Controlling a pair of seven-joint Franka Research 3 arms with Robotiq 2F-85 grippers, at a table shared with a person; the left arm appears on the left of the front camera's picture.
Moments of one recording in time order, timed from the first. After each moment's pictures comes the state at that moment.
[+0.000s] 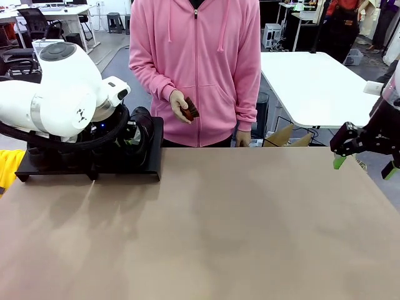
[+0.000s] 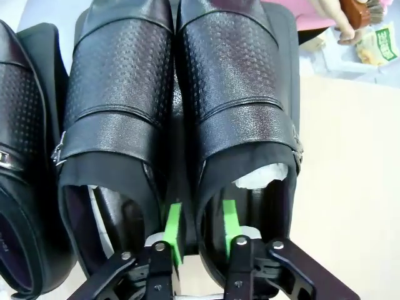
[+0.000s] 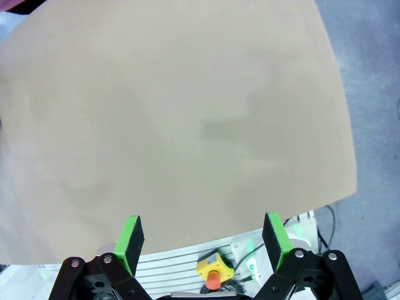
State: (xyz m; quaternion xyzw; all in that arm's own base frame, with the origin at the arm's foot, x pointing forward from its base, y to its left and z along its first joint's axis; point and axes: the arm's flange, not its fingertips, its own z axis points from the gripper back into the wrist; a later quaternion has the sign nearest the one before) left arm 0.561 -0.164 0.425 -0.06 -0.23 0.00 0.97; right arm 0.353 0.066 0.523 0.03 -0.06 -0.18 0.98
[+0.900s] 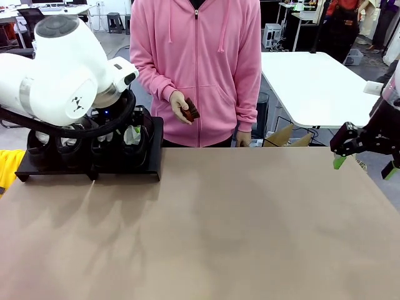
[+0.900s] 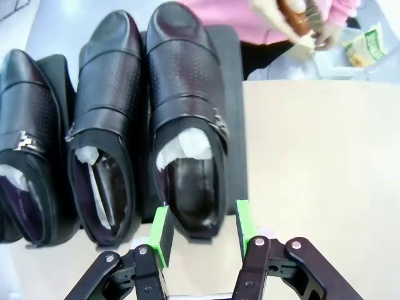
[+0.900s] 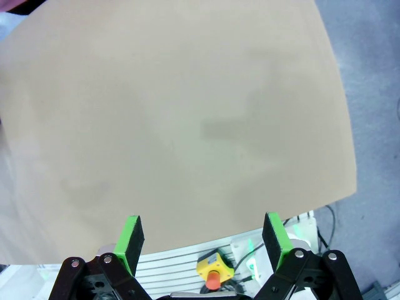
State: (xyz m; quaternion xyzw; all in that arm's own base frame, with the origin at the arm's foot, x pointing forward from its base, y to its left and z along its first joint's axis) left arm 0.508 -0.201 0.495 -0.05 -0.27 -0.02 0.96; right arm 0.353 0.066 0.523 0.03 -0.06 -0.18 0.98
